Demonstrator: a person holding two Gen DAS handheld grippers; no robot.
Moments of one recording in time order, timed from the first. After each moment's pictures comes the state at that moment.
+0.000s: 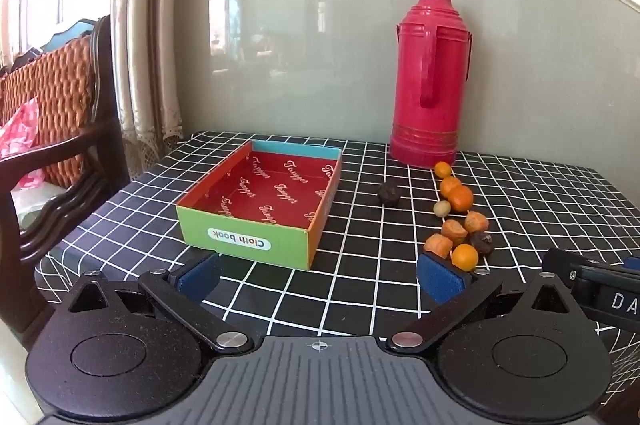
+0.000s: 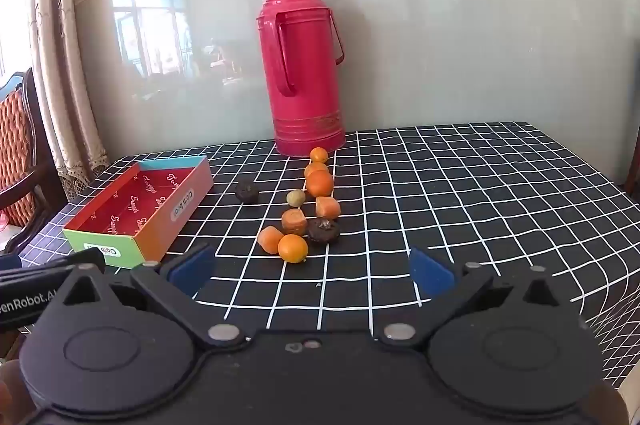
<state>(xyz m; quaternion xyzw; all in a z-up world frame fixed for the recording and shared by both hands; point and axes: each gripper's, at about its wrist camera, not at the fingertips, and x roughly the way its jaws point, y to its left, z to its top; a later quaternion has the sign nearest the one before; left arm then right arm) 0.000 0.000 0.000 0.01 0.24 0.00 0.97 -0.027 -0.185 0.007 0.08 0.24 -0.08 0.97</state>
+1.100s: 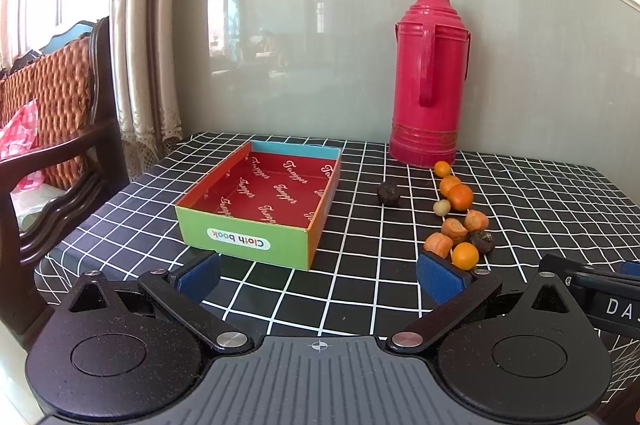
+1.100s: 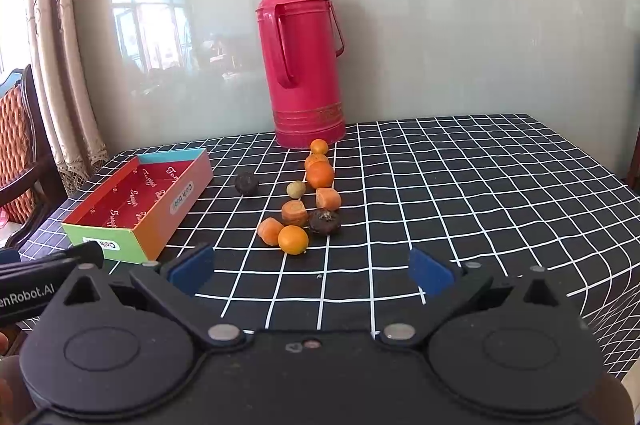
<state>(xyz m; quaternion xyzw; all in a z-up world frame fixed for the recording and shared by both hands) 0.000 0.000 -0.001 0.01 0.23 -0.01 0.97 -0.027 -0.184 0.003 0.08 0.24 -0.08 0.96</state>
